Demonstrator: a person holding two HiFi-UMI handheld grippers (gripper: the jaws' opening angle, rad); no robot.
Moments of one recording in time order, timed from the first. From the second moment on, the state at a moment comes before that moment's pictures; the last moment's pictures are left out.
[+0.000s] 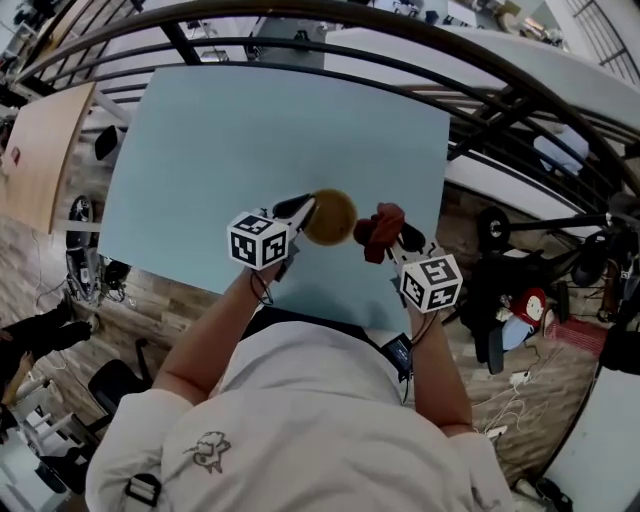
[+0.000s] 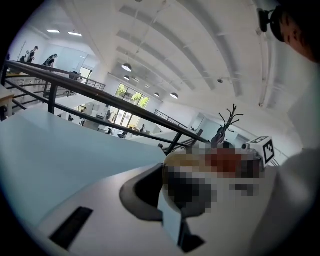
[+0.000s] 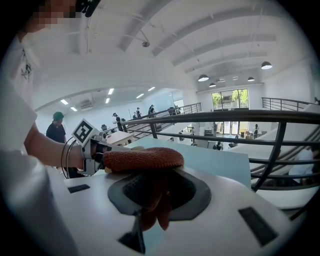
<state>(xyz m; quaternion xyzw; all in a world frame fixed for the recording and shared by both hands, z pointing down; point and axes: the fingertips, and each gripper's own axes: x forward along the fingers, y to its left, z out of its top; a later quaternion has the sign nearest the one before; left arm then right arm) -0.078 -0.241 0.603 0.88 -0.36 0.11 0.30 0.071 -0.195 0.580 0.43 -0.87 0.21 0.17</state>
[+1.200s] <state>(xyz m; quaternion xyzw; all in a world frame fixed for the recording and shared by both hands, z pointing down) -0.065 -0.230 0.778 0.85 -0.35 0.22 0.33 0.073 -0.181 0.700 0.41 -0.83 0.31 0.22</state>
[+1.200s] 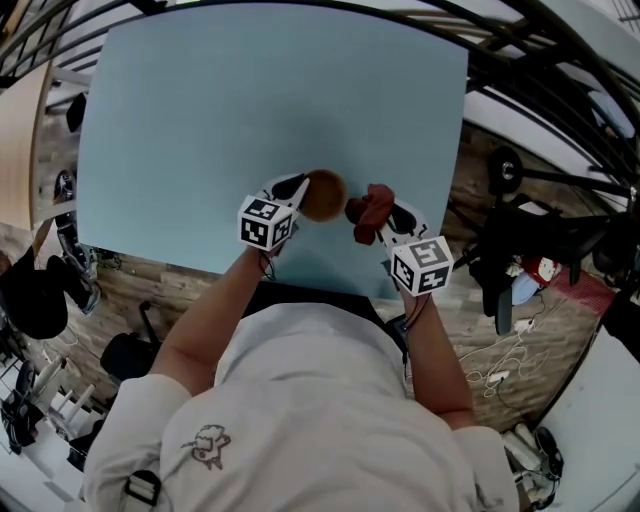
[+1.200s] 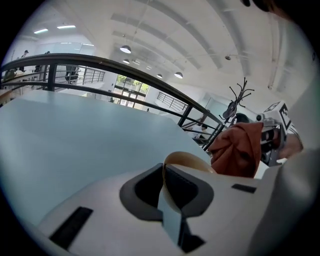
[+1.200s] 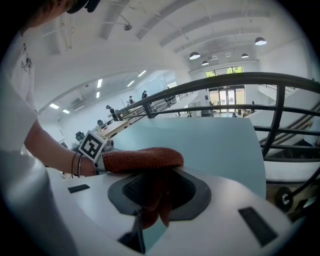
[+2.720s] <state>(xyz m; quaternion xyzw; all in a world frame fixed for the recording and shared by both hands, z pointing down) -0.057 -0.227 0.774 0.86 -0.36 0.19 0.29 0.089 -0.158 0.689 0.43 -0.83 0.30 0.22</state>
